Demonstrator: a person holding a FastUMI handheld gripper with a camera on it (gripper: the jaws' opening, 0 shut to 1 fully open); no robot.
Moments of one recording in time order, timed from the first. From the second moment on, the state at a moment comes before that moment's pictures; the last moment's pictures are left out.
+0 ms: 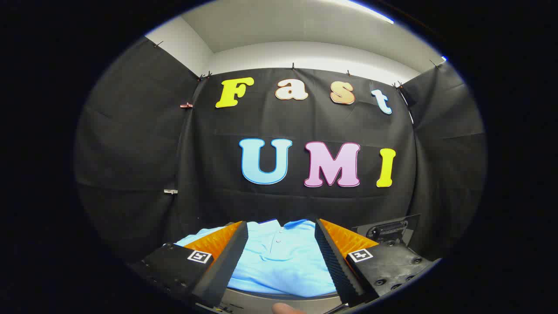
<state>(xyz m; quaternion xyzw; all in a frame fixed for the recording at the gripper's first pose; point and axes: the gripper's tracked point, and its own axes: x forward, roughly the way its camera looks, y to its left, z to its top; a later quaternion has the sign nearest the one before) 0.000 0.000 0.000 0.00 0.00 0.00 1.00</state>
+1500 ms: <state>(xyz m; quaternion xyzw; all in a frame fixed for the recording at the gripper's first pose) 0.016 0.002 0.001 -0.01 -0.02 -0.01 1.00</state>
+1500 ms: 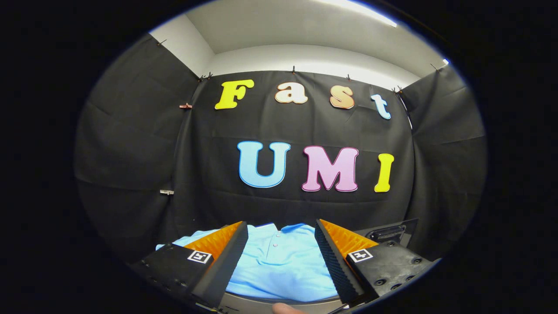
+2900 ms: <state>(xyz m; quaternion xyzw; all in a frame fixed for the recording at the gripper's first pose) 0.122 0.020 -0.173 0.01 0.41 0.01 0.91</state>
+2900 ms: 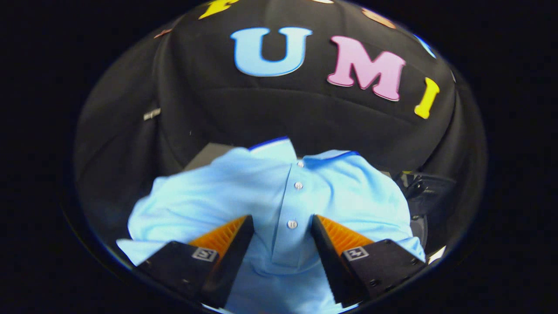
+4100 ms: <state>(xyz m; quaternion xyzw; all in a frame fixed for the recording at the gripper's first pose) 0.116 -0.061 -0.136 0.02 0.36 0.20 0.91</state>
